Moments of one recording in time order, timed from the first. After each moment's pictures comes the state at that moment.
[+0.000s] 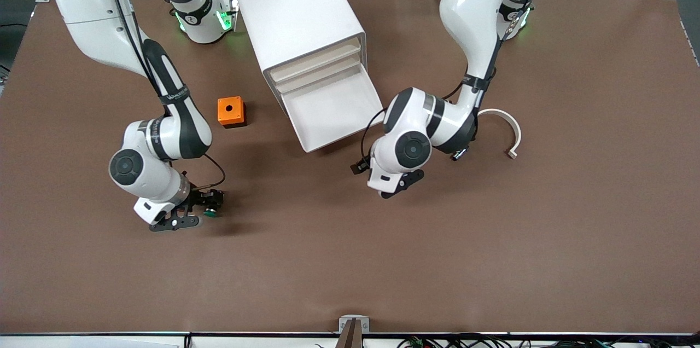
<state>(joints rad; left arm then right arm) -0.84 0.81 0.26 -1.34 -0.55 1.94 -0.90 0.13 0.61 -0.01 -1.75 0.05 2.43 -0.03</state>
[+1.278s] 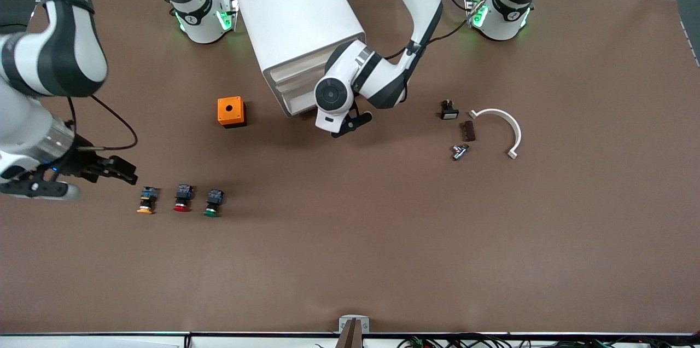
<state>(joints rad) -1.13 0.81 0.26 -1.39 -0.54 1.82 -1.12 -0.01 0.16 -0.01 -1.72 0.05 2.00 0.06</state>
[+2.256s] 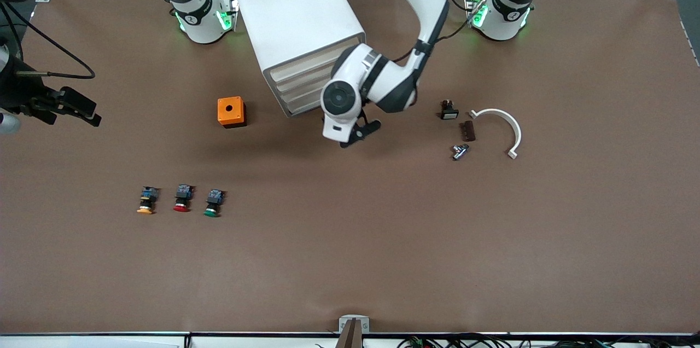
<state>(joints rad) -1.12 0.80 0.46 -1.36 -0.54 1.83 -1.11 -0.02 0.00 0.00 -1.63 0.04 1.66 0.06</state>
